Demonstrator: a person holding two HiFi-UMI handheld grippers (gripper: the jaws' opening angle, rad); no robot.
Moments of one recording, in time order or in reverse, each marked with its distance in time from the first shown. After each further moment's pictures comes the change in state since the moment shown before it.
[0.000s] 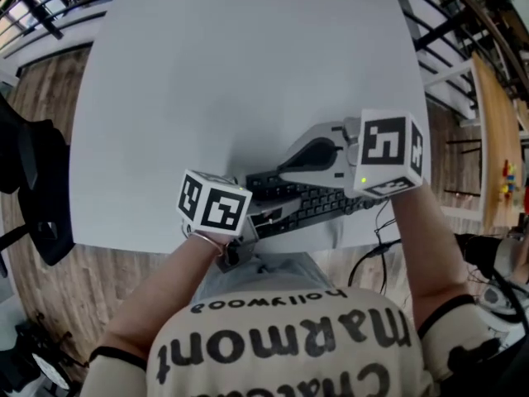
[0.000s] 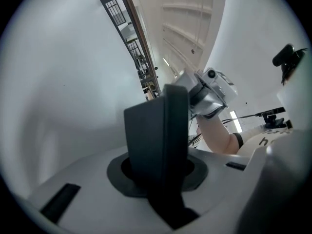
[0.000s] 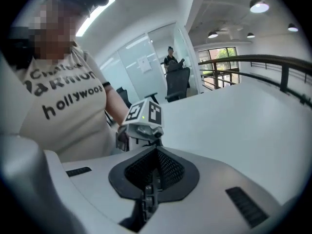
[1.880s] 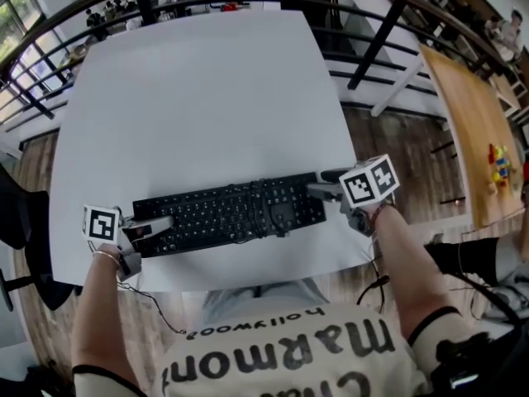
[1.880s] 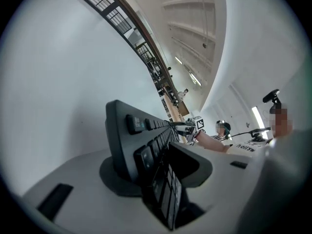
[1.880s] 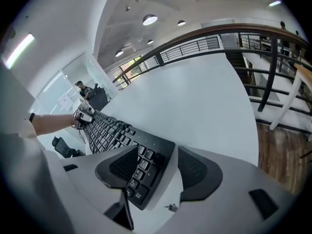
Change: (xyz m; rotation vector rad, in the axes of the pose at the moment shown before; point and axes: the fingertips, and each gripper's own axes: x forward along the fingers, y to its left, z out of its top) left arm 0.005 0.020 0.026 -0.069 -0.015 0.202; right arm -0.223 -0.050 -0.342 0.841 -0.242 -0.570
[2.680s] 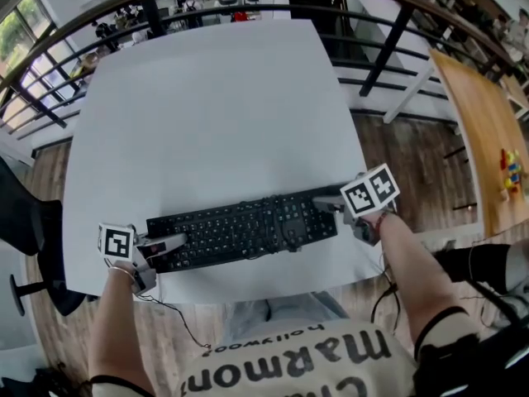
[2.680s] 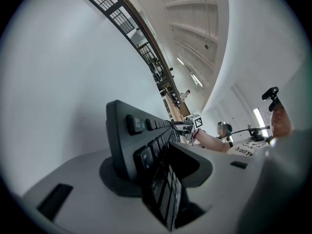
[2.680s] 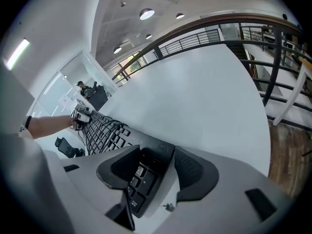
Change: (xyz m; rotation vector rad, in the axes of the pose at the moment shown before) left arm -0.002 0.000 -0.003 -0.018 -0.011 0.033; right arm 0.017 -0.002 0.002 0.019 0.062 0.028
